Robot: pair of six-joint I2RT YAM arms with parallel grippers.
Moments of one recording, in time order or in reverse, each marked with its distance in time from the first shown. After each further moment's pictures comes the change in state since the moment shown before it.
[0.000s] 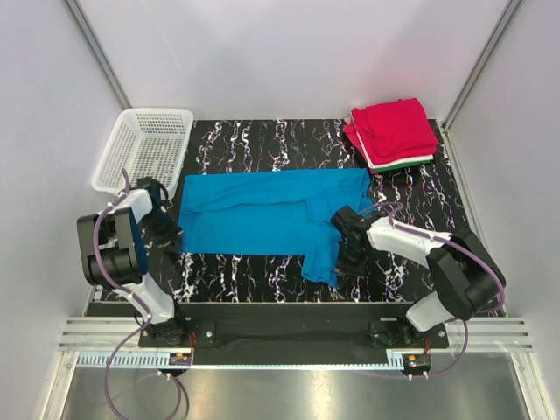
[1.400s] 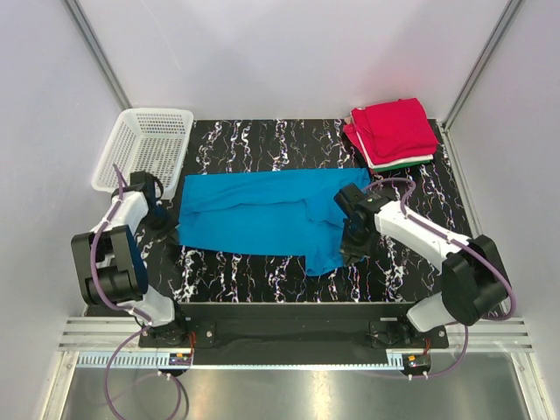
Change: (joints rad) left arm 0.000 -0.132 0.003 0.001 0.023 -0.002; right arm -0.038 -0.040 0.214 -0.188 0.159 -0.058
